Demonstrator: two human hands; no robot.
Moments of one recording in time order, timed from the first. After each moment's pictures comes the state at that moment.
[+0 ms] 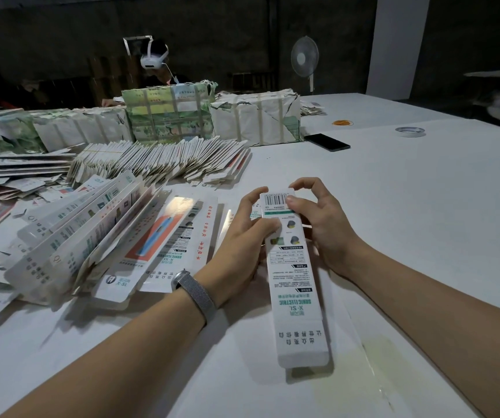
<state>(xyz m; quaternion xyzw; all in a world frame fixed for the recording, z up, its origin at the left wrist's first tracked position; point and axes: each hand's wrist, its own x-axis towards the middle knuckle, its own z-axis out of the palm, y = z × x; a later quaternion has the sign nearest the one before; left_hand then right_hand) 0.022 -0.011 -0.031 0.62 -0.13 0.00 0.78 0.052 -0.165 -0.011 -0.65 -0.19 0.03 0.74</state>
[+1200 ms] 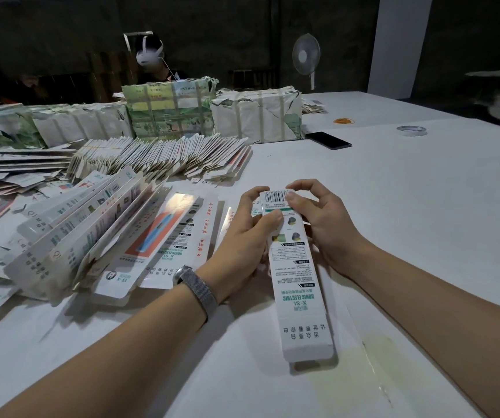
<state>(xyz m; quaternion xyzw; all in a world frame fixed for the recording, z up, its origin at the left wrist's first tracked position) 0.022 -0.012 -0.031 0.65 -0.11 0.02 0.75 0.054 -0.165 -0.014 -0.63 -0.18 0.03 0.76</state>
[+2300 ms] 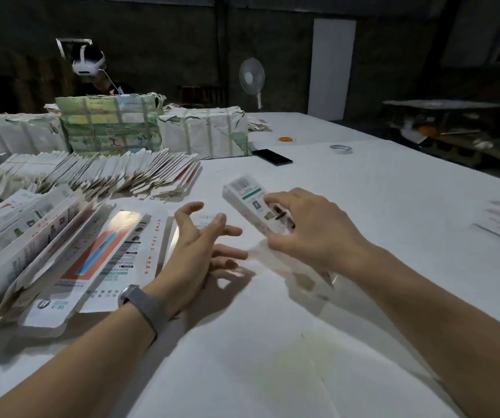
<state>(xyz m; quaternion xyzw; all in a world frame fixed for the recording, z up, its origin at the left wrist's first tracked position) 0.014 -0.012 -0.021 0.60 -0.10 0.02 0.79 -0.003 -0.215 0.048 -0.96 -0.17 -0.13 0.17</state>
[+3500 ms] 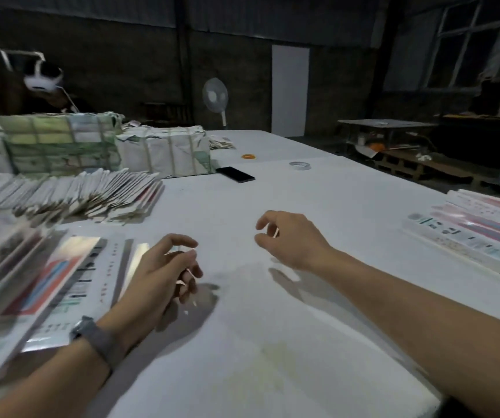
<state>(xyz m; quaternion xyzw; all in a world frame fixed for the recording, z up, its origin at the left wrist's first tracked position) -0.003 -0.033 -0.010 0.68 -0.09 0.04 0.73 0.032 -0.271 0.027 -0.96 -0.08 -0.12 0.25</state>
